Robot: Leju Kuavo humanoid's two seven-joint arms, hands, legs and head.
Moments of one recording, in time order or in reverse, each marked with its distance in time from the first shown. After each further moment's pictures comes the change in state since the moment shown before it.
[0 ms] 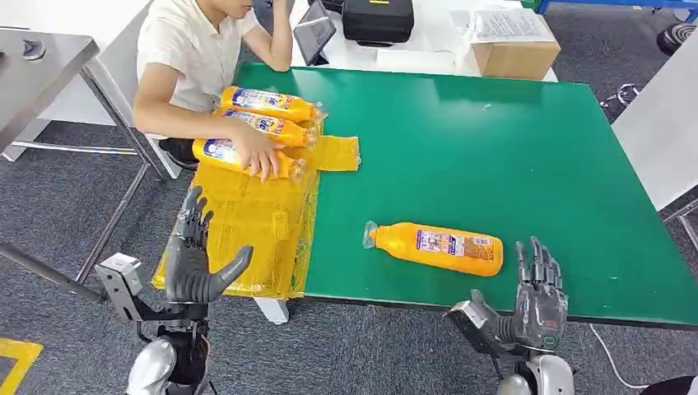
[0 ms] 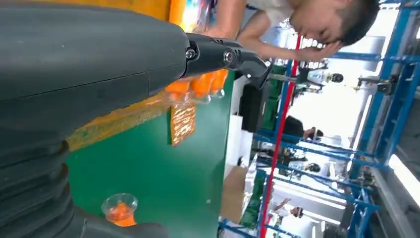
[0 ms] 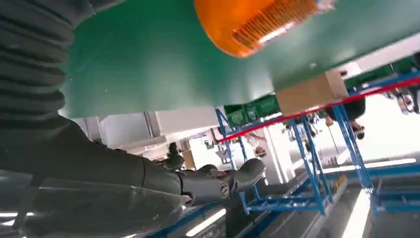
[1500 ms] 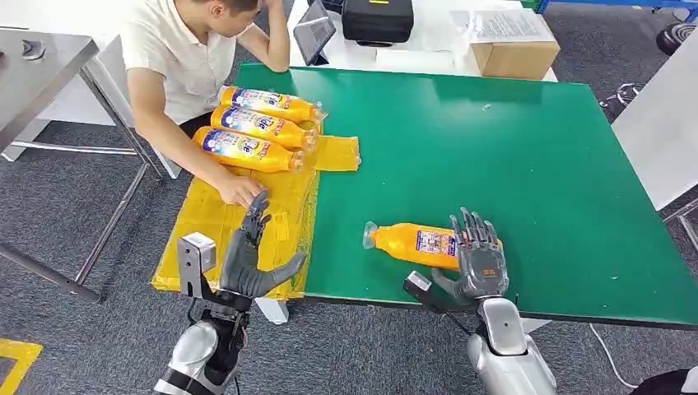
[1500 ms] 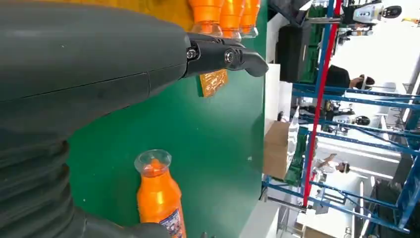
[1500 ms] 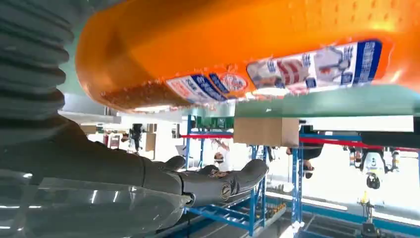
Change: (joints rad) left arm -0.124 -0.018 -0.129 0.214 -0.028 -0.036 0.047; right arm -0.273 -0.175 0.435 0.380 0.233 -0.002 0.404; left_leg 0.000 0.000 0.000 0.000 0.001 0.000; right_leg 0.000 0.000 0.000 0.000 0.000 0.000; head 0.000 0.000
